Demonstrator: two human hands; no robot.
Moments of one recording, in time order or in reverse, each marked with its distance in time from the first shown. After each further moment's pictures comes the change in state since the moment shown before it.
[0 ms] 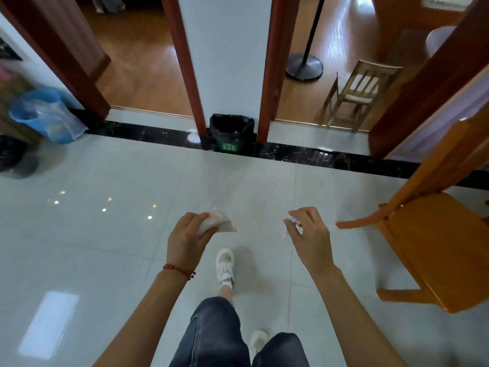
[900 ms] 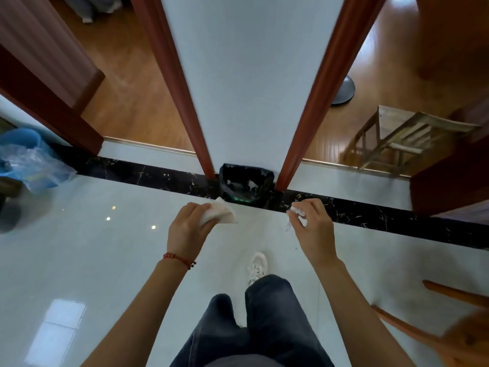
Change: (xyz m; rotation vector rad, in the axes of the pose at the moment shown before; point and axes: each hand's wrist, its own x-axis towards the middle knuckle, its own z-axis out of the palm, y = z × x) left_hand 0.470 -0.159 0.078 0.043 -0.025 0.026; right_hand 0.463 0.032 0.201 0.045 -0.030 -0.015
